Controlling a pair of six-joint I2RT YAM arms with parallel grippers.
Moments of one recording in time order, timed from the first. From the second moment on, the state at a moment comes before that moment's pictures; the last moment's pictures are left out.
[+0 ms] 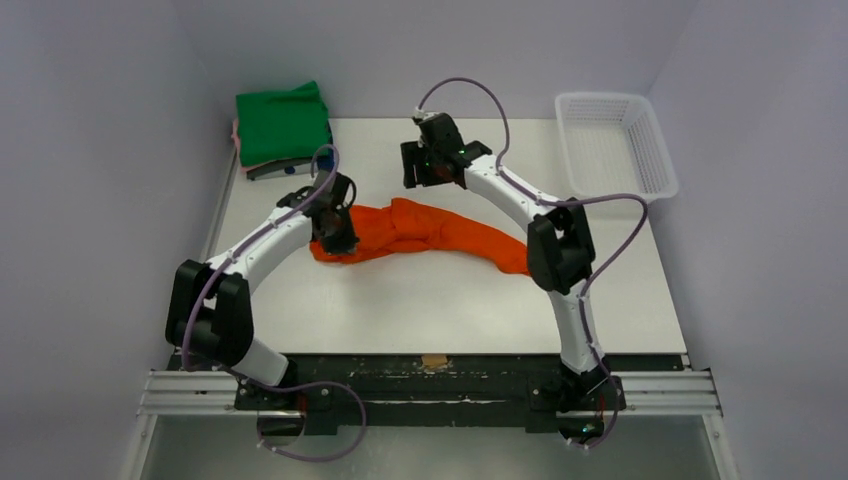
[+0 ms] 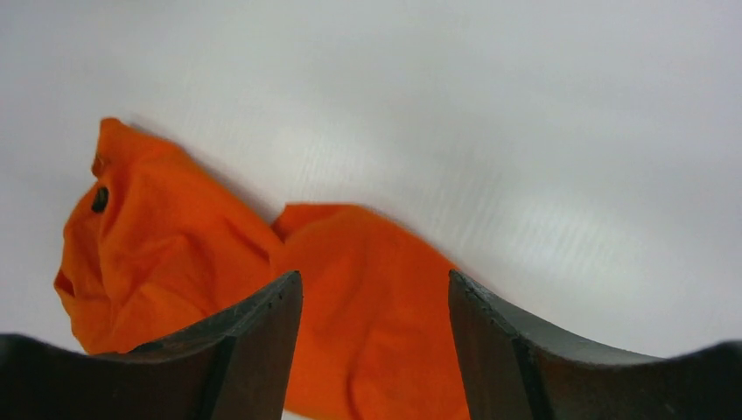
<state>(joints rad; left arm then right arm) -0.33 1.54 1.15 -0.69 -0.06 -0.60 0.58 2.11 1.85 -0.51 0.01 0.34</state>
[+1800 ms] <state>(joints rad) -0.33 0.71 1.60 -0.68 -0.55 -0.36 0.43 1.03 1.80 -0.43 0.46 0.04</state>
